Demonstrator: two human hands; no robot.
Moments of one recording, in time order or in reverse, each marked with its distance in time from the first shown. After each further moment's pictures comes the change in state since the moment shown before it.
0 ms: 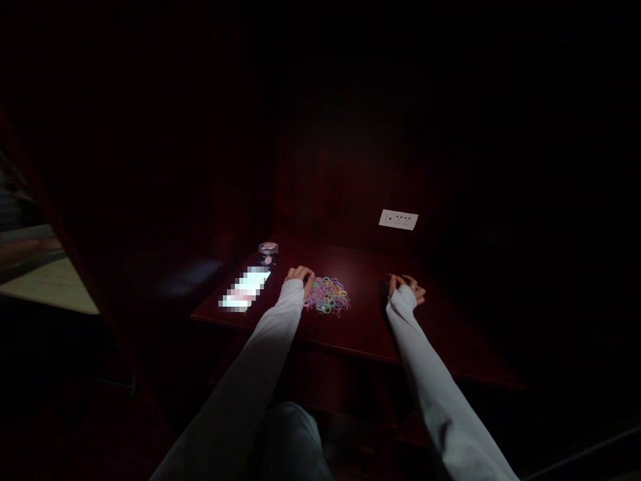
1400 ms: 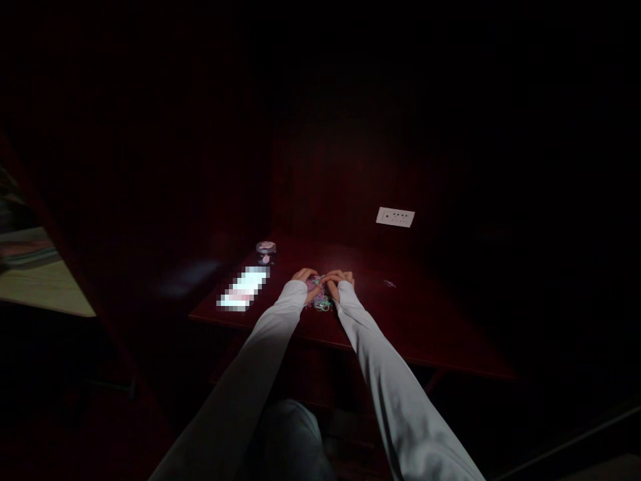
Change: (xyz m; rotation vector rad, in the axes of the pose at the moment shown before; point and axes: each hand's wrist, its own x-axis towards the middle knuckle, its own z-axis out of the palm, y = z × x) left_hand -0.003 0.002 0.009 -0.154 -0.143 0.057; right_hand -0.087 -0.083 0.072 0.164 -0.473 -0.419
